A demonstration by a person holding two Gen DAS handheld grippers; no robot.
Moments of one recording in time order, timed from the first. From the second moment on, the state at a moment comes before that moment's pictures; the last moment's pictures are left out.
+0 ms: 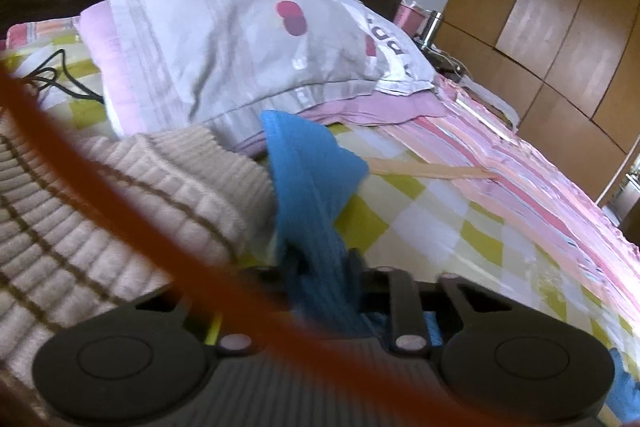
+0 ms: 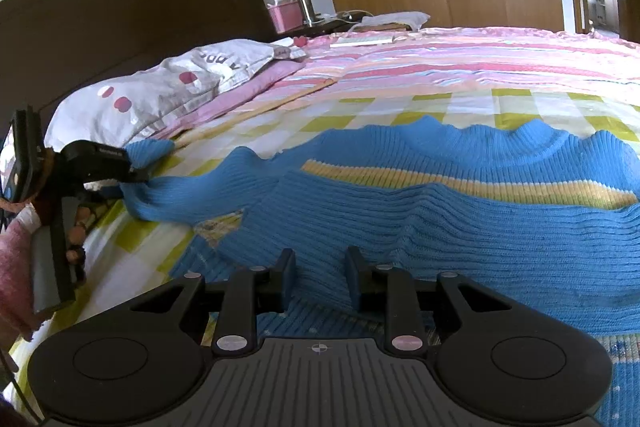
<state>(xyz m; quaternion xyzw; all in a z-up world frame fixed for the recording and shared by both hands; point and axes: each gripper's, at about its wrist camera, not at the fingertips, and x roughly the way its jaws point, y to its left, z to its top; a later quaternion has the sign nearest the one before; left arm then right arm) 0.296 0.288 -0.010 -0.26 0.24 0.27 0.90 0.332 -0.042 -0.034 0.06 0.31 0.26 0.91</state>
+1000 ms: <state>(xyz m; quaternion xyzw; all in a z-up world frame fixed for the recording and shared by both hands) 0.268 0.059 -0.003 -0.06 0.31 -0.06 0.95 0.369 -0.090 0.017 0.13 0.34 0.28 0.89</state>
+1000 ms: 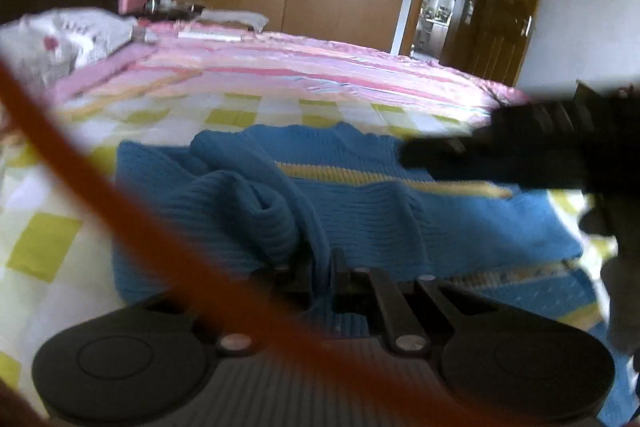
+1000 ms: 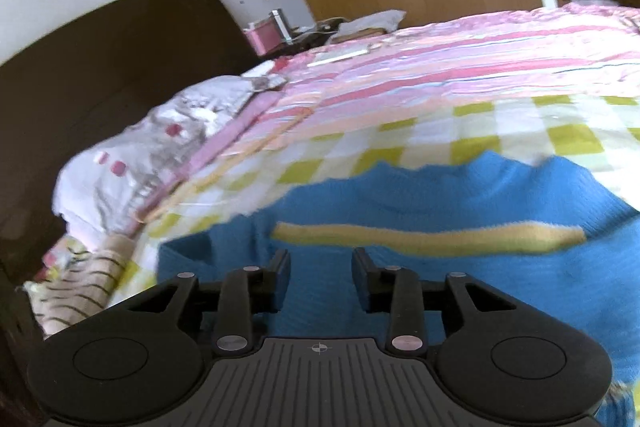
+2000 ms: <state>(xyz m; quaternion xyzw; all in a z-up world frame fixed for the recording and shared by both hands) 0.264 0.110 0.001 -0.14 0.27 -0.09 0.95 0.419 -0.055 0.051 0.14 0.36 0.27 0.88</state>
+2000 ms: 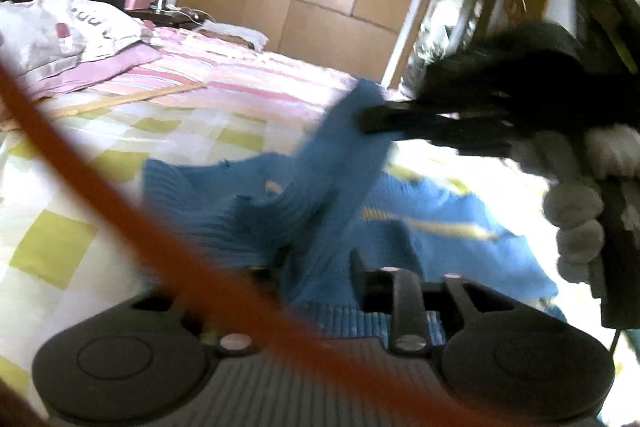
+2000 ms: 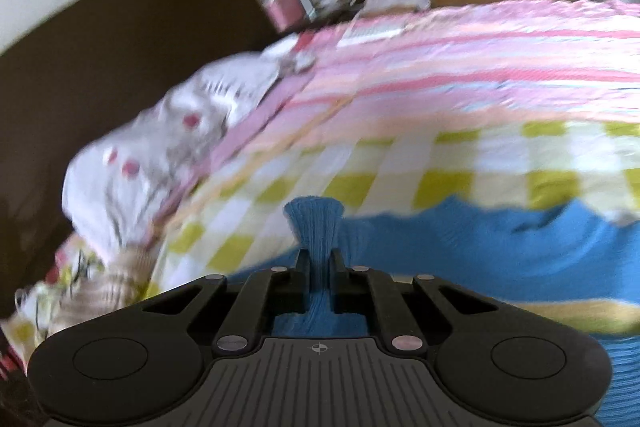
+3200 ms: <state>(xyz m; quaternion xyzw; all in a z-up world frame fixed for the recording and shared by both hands) 0.277 0.144 -0.014 -0.20 0.31 -0.02 0.93 0.341 -0.211 -0.018 0.23 0.33 0.06 0.91</state>
